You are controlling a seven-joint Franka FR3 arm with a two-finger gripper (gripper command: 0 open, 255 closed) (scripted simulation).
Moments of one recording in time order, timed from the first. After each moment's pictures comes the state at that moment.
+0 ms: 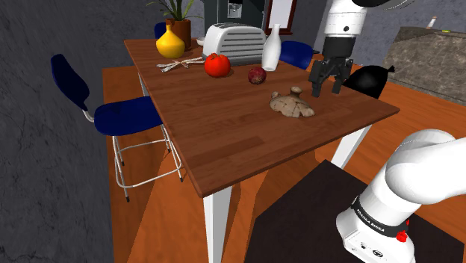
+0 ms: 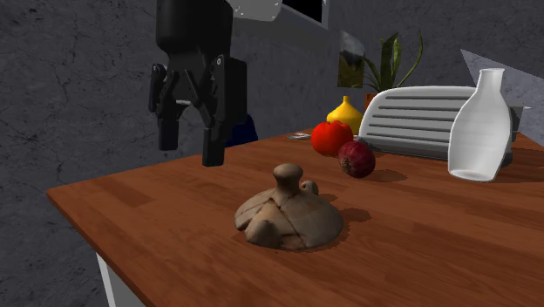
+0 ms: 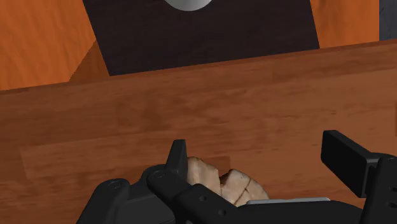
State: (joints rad) arm -0.01 -0.77 -0.06 -2.43 0.00 1.52 0.17
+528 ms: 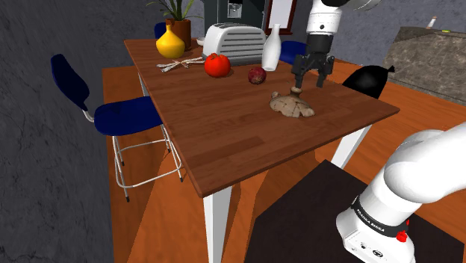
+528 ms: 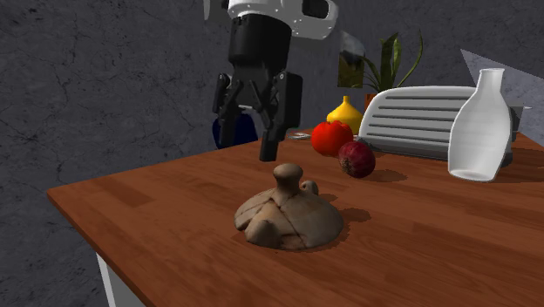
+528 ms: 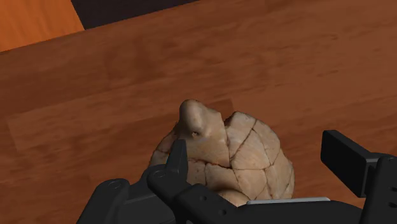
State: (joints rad) arm -0.04 -0.51 -0.11 -2.26 0.03 1.59 0.20
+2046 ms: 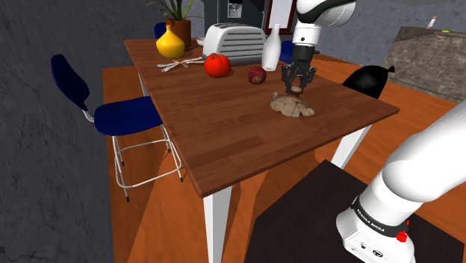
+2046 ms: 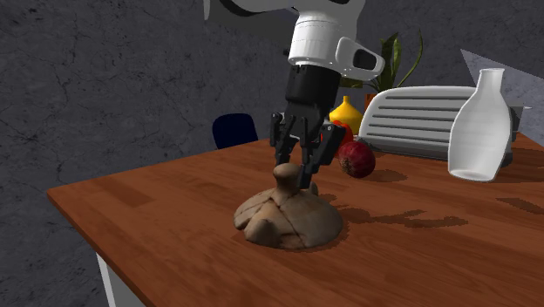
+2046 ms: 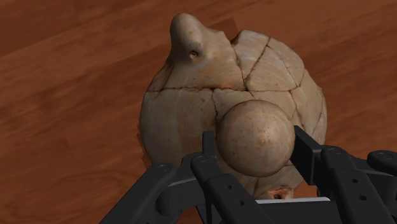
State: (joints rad) arm -0.07 -0.24 -0.17 -2.14 0.07 1.72 0.21
